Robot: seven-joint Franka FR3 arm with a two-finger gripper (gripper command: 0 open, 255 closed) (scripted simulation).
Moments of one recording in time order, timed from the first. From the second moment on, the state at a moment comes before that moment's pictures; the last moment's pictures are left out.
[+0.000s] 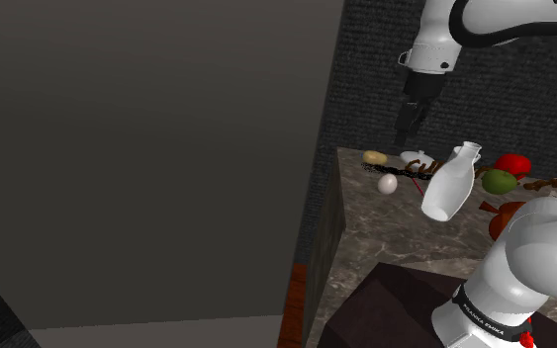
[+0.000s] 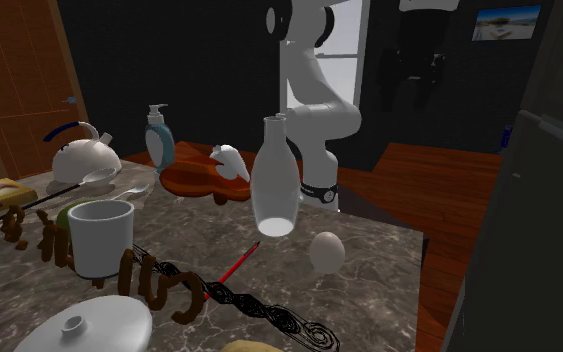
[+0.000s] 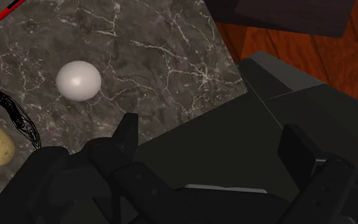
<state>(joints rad) -0.01 -0.75 -0.02 -2.38 -0.07 1.59 -0.08</state>
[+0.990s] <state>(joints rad) -0.06 -0.57 -0.33 -2.44 -0.22 1.92 -0.47</state>
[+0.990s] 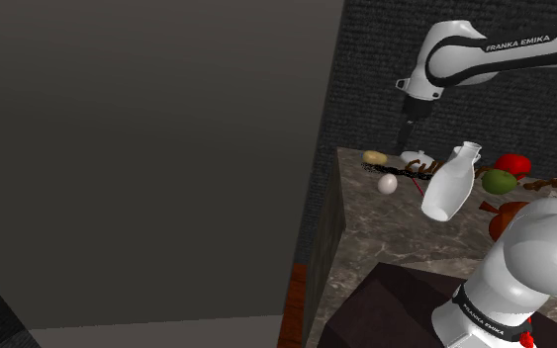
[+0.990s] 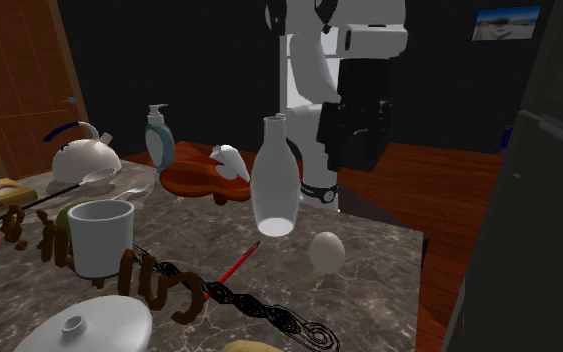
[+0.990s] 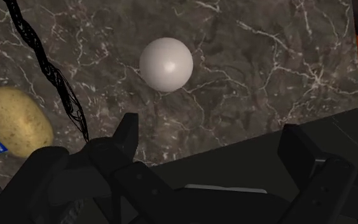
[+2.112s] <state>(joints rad) -0.02 0.07 -0.68 -2.12 0.11 2.25 -1.16</state>
